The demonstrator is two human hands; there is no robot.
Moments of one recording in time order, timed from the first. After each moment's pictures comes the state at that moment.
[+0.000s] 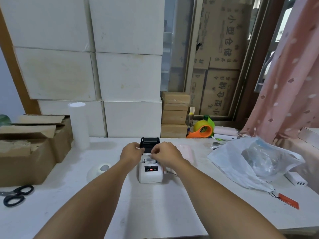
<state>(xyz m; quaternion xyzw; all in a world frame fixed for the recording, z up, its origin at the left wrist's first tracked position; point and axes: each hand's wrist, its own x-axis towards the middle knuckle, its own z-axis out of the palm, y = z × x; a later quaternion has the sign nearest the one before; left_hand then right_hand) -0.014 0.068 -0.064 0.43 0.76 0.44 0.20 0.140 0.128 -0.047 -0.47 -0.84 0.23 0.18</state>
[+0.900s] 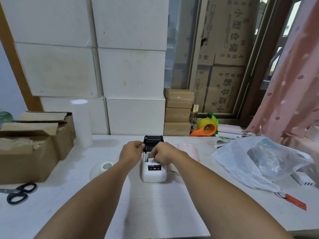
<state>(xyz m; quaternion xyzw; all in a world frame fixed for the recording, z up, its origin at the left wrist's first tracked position) -0.028 0.070 -0.076 0.45 0.76 0.43 0.17 0.120 0.140 -0.044 -0.44 -0.86 0.24 0.01</state>
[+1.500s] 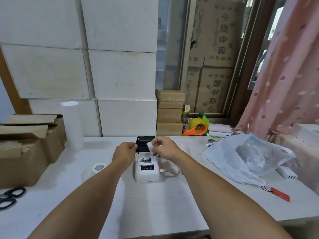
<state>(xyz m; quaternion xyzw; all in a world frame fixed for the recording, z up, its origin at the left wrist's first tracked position) -0.022 0.066 -0.074 0.44 0.76 0.44 0.19 0.157 0.137 -0.042 -0.41 -0.75 0.45 0.26</state>
